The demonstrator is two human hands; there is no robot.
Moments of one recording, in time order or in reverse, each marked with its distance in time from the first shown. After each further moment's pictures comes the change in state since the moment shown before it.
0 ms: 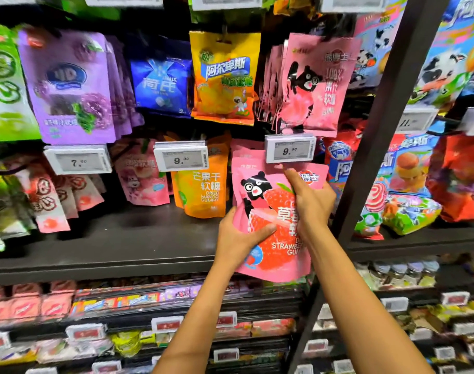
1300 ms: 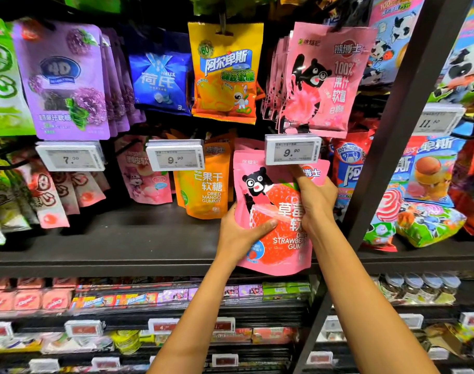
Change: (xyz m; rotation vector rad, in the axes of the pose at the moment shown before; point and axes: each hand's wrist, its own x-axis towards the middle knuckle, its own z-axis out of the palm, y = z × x) left_hand 0.027 -0.019 0.010 0.001 0.043 -0.039; right_hand 0.041 0.008 0.007 0.014 -0.126 0.099
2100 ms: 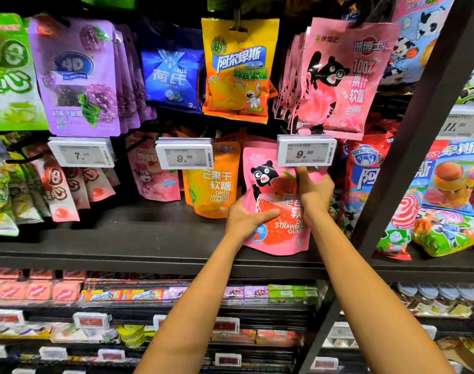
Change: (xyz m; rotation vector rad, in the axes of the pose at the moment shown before) left_hand 0.054 -0.022 0.000 0.140 0.014 -0.093; right_hand 0.028 0.023 0.019 -0.251 -0.029 -0.198
